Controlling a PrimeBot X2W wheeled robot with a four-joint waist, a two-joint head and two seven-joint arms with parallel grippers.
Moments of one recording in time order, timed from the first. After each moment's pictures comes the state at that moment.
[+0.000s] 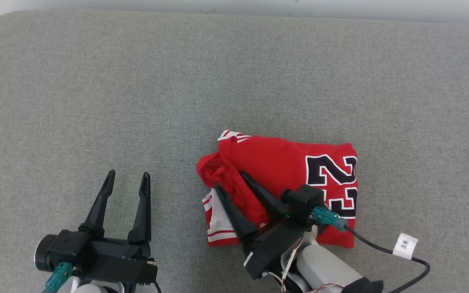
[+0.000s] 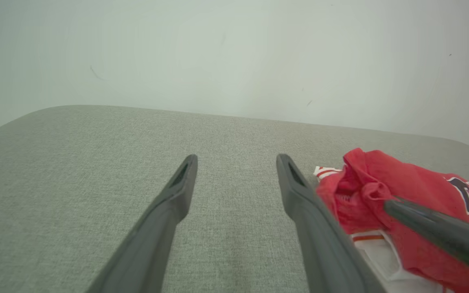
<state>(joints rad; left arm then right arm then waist) -0.24 0.06 -0.11 0.01 -0.16 -0.01 -0.26 -0.52 -0.07 0.82 0.43 0.56 0.13 -0.25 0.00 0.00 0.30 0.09</state>
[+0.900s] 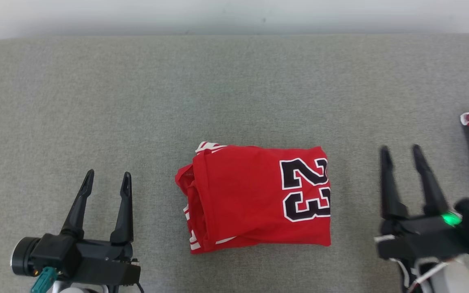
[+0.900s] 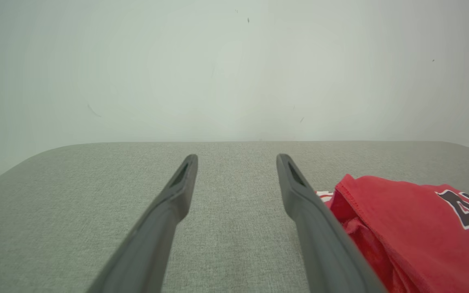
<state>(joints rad) -0.23 0.08 -0.05 -0.03 -0.09 -0.01 -0.26 -0.18 -0.17 0.20 -0.06 0.35 0.13 -0.26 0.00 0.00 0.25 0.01</state>
